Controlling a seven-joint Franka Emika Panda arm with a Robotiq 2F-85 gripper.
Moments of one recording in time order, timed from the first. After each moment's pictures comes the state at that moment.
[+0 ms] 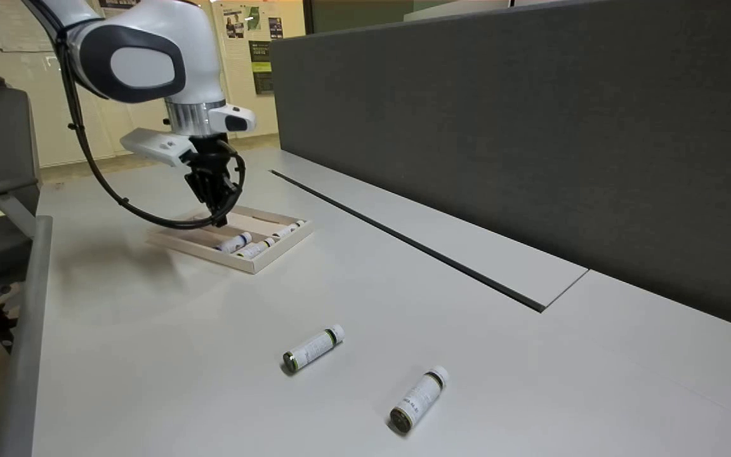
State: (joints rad) arm 0.00 0.48 0.18 -2.22 0.04 2.73 -0.22
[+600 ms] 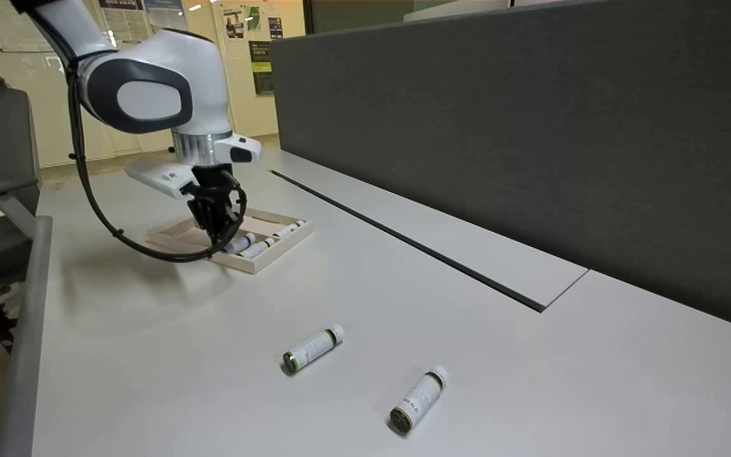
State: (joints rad) arm -0.02 0.56 0.15 -2.22 0.04 2.75 -0.22
